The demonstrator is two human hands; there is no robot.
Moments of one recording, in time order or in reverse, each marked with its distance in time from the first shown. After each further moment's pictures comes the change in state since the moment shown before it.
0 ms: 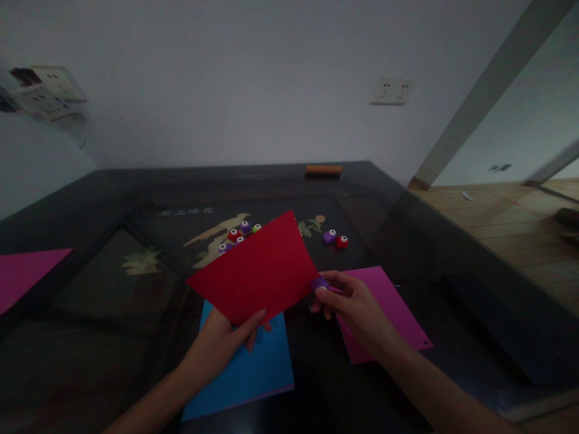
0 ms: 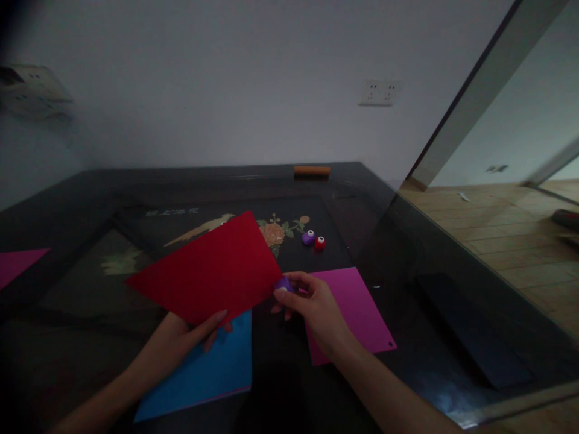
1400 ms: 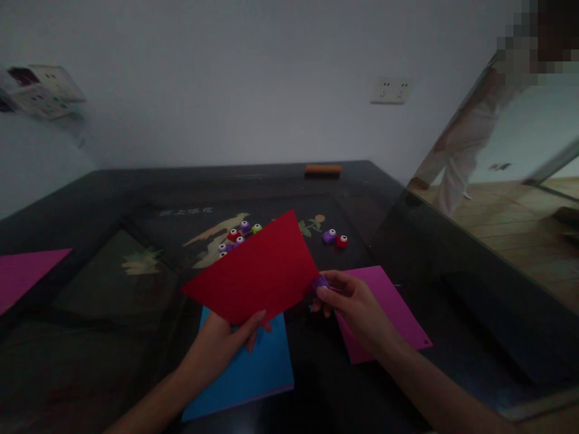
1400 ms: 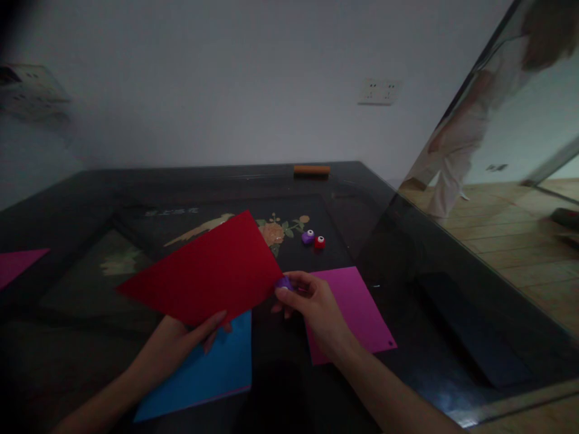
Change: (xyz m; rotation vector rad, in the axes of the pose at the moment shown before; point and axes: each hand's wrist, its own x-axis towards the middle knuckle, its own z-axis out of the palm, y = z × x) left_hand -0.002 -0.001 -0.001 0.057 0.023 0.010; right_hand 0.002 0.003 -0.003 0.002 -0.018 -0.035
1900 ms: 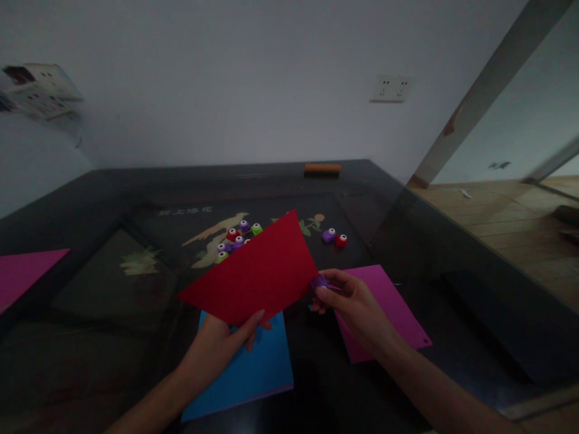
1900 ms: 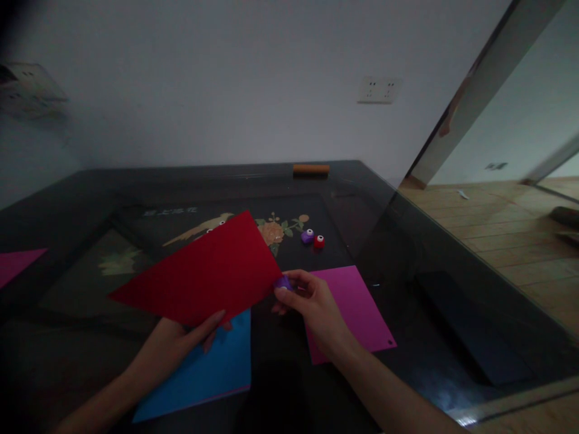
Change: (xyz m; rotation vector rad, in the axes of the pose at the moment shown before) left_hand -0.003 0.000 0.000 0.029 0.039 0.001; right_hand 0.000 0.000 0.000 0.024 -0.019 -0.002
